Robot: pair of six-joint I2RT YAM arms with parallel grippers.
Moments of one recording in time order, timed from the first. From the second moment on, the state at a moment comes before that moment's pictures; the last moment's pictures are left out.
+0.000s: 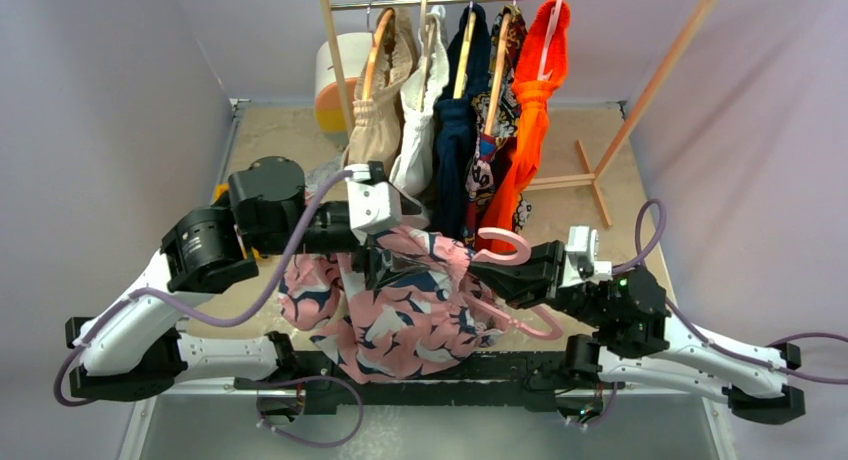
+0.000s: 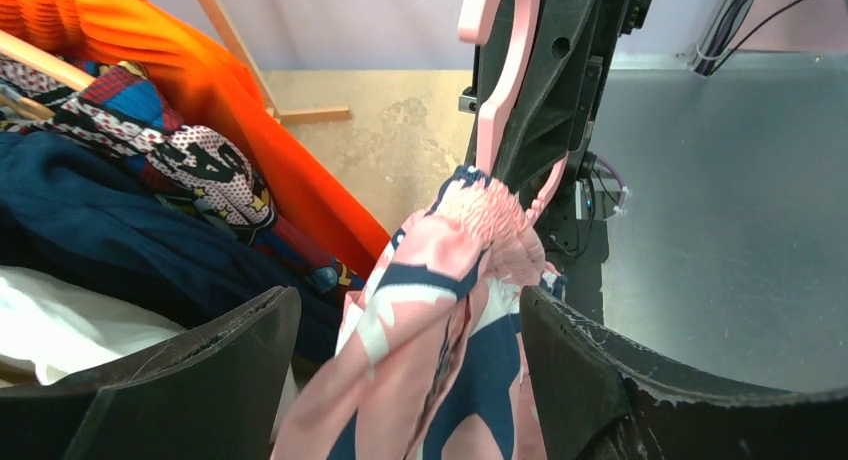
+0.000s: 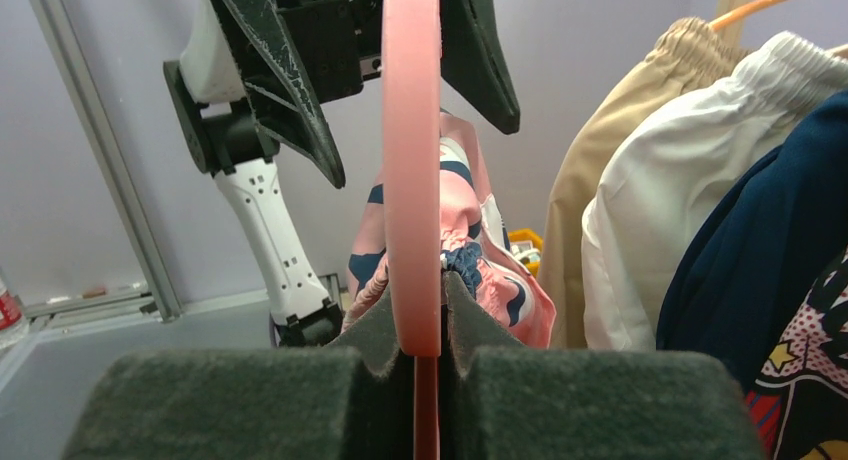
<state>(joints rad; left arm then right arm) -1.10 1.09 1.69 -0.80 0.29 0.17 1.25 0.51 0.68 0.27 0.01 0.07</state>
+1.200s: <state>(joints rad) -1.19 1.21 1.61 -0.91 0.32 0.32 1.25 0.54 0.67 0.21 -0.05 0.06</state>
